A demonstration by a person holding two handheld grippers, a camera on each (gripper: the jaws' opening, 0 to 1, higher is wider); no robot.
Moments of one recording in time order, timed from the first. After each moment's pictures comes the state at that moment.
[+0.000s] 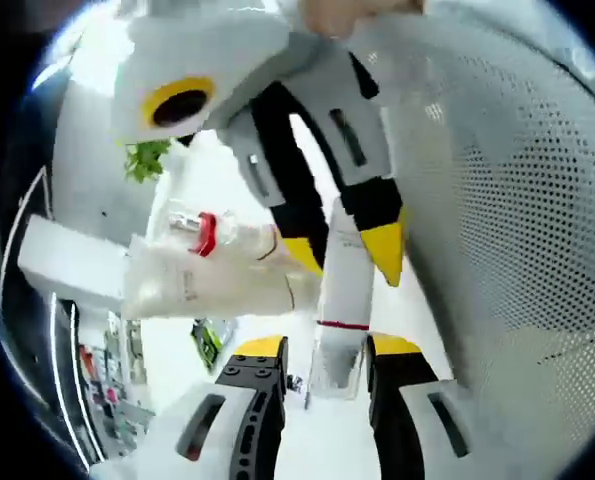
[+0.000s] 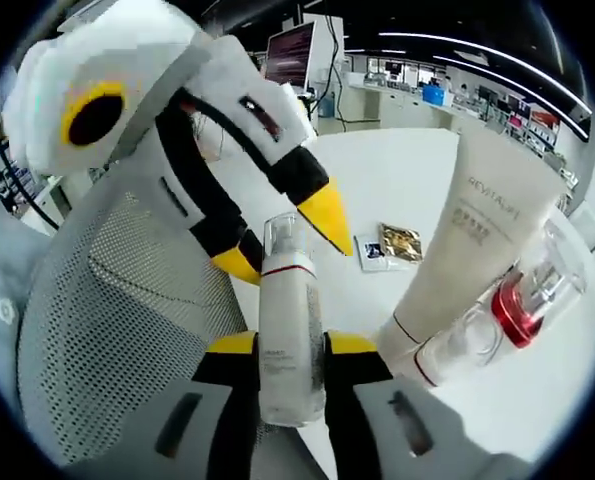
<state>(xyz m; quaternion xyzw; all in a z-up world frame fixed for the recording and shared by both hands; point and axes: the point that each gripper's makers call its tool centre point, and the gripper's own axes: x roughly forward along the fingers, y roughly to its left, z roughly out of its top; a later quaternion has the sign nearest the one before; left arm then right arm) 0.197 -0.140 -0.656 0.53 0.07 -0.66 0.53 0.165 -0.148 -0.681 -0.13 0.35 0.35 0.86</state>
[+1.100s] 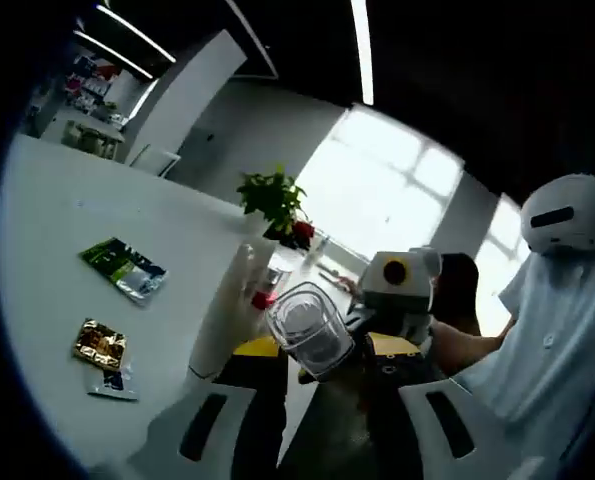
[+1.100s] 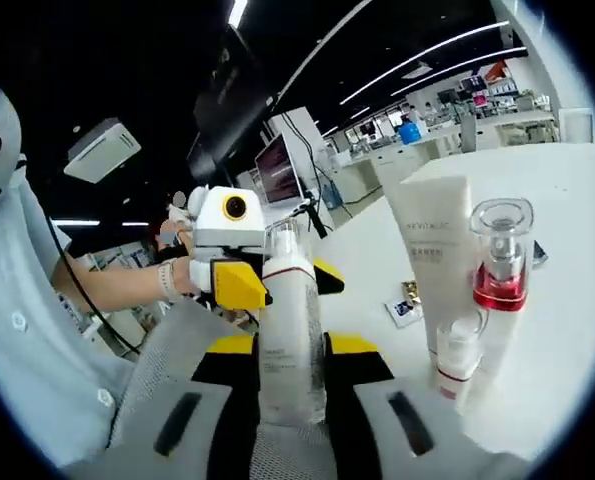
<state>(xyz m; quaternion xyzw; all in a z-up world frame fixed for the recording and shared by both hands) 0.172 -0.165 -0.575 -0.19 0.22 -0.73 0.62 0.167 -0.136 -0.604 0.18 0.18 0.39 0.89</state>
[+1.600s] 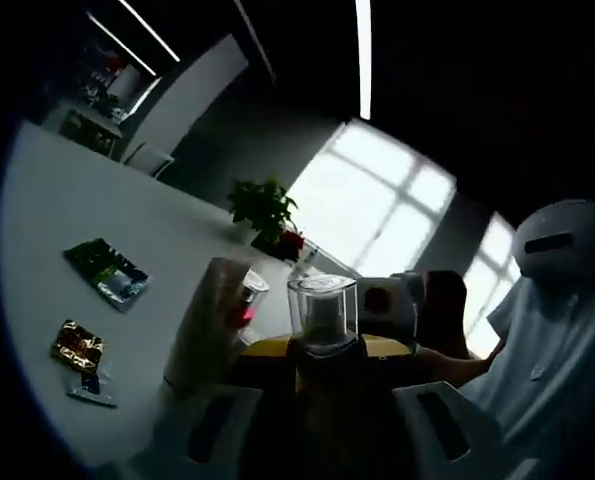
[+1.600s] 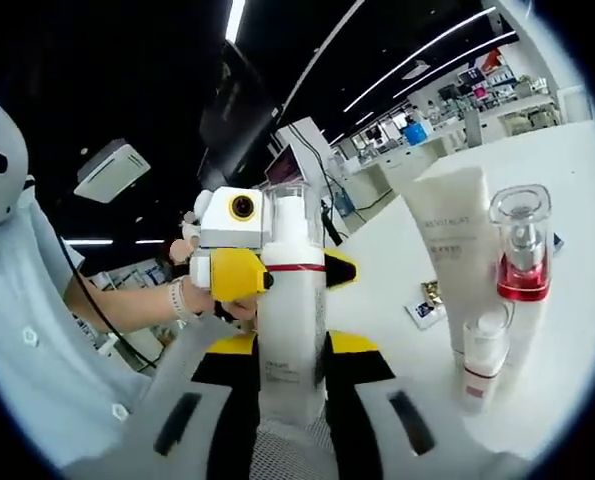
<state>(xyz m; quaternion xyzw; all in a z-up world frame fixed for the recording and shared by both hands) 0.163 -0.178 -0.563 -0.19 0.24 -0.73 0.61 0.165 -0.126 -0.606 0.19 0.18 0.39 0.88</state>
